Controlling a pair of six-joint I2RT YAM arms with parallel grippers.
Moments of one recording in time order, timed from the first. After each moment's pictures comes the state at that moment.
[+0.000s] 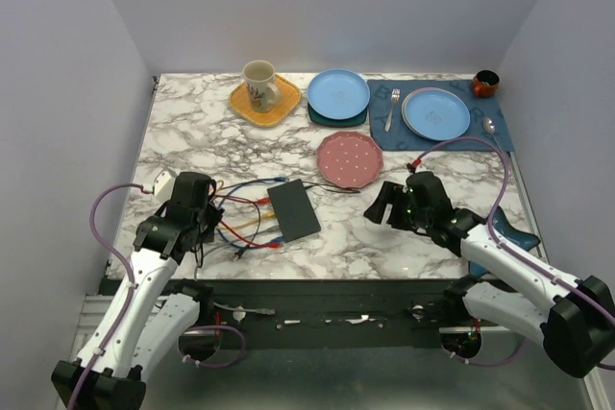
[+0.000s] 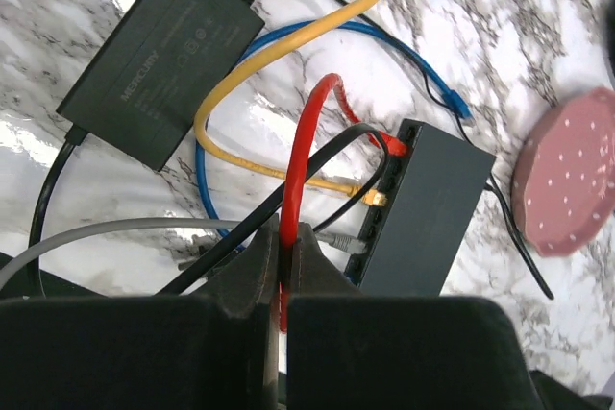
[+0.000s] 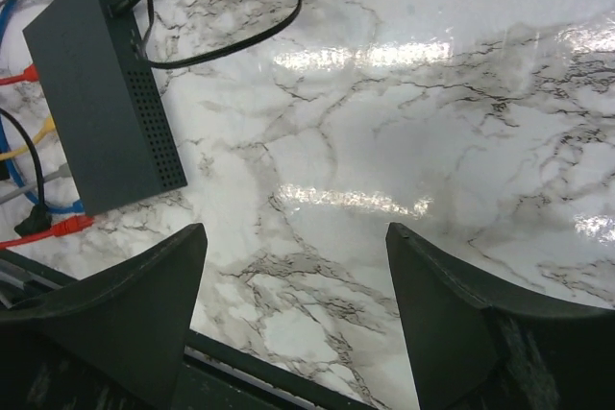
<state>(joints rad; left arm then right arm) -0.32 0.69 0.73 -0.90 -0.29 -1.09 0.55 0.99 0.52 -0.28 -0.03 0.70</state>
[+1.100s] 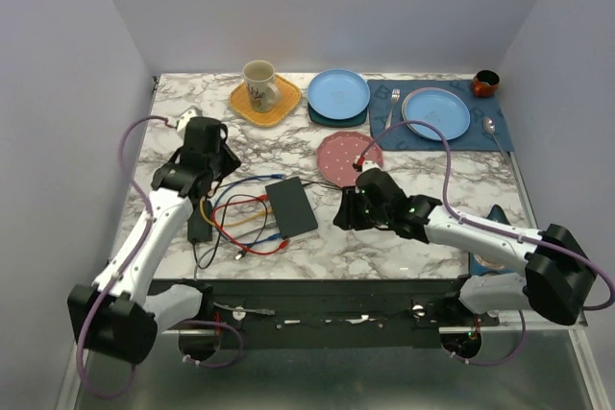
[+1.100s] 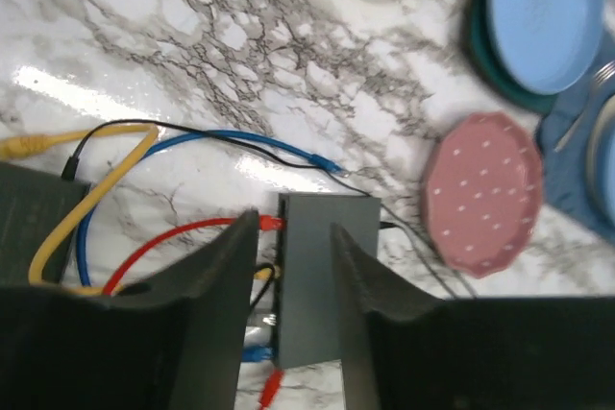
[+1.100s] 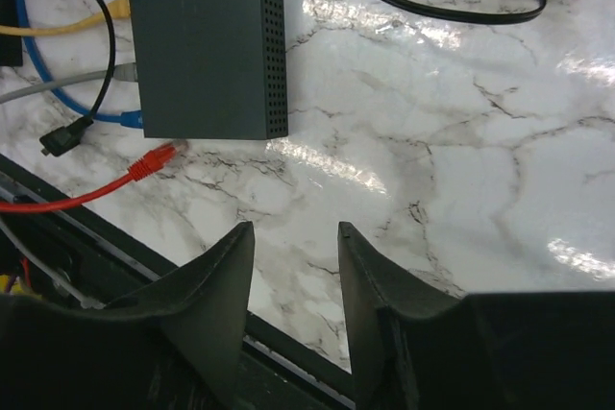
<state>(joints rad) -0.26 1.03 1.00 -0.62 -0.20 -0.79 0.85 1.27 0.75 -0.25 0.03 0.65</state>
